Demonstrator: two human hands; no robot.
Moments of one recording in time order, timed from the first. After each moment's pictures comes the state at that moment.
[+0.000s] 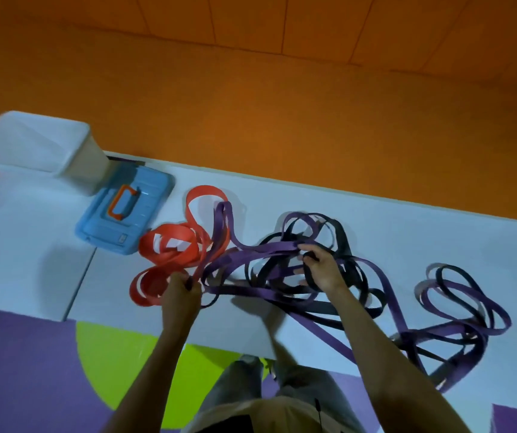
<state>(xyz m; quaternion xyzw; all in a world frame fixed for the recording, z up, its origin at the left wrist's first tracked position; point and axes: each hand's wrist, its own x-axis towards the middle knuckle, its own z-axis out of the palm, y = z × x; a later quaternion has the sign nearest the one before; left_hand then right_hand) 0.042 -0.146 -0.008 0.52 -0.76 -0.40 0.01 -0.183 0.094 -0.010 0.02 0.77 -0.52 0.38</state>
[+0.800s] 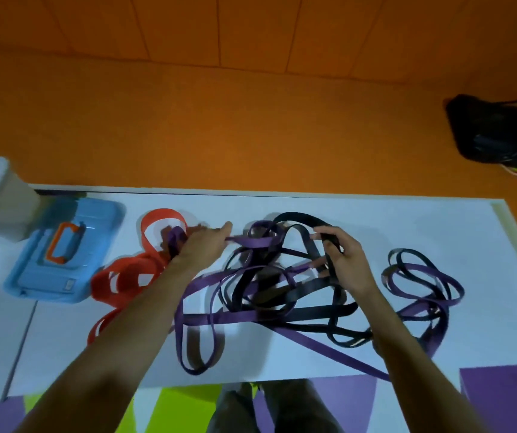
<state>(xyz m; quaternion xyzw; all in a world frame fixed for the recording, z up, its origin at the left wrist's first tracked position) -0.161 -0.175 -0.016 -0.02 -0.99 -0.11 -0.10 -0.198 0.150 0.085 -0.03 0.81 -0.56 0.19</state>
